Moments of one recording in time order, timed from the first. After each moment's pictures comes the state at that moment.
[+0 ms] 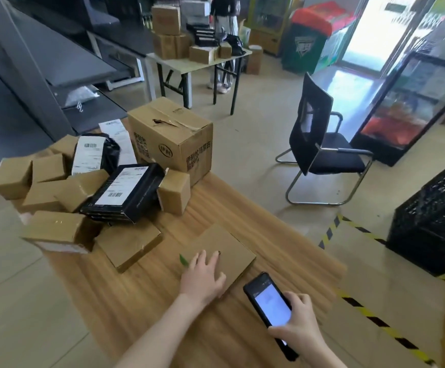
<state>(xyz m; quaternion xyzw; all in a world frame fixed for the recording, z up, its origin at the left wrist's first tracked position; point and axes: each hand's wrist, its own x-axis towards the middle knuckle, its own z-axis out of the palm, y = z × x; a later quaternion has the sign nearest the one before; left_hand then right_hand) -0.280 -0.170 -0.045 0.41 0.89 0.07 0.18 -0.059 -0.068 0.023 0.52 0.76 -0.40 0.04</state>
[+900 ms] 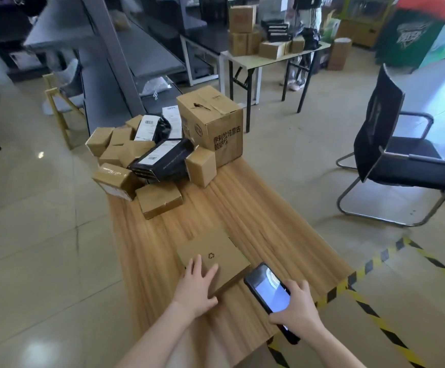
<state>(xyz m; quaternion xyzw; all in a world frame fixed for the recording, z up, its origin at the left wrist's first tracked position) -0.133 -0.206 -0.038 0.30 0.93 -0.03 0.20 0.019 0.002 0.020 0.35 0.83 -0.40 0.14</state>
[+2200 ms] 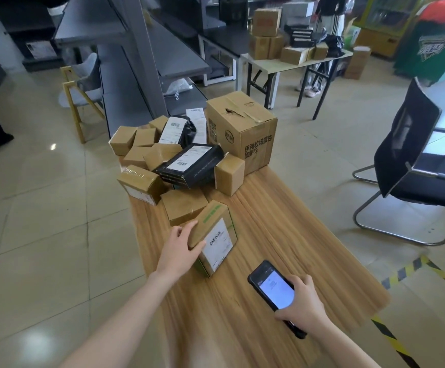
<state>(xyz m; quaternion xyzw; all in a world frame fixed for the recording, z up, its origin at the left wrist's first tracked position) -0.268 -0.278 0.018 0.15 0.94 0.30 0.08 -0.067 -0.043 0.033 0.32 0.87 -0.34 0.15</state>
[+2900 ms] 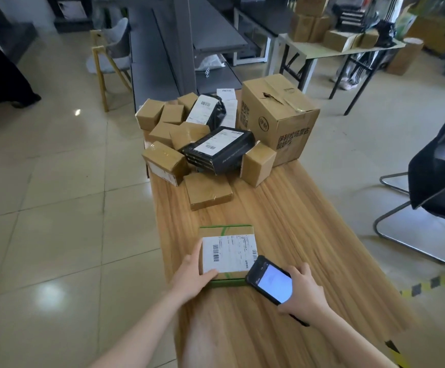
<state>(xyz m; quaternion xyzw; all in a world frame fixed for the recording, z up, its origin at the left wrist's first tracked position) -0.223 -0.320 -0.047 0.04 0.90 0.35 0.25 -0.116 -0.065 0.027 0.21 0.93 -0.23 0.21</state>
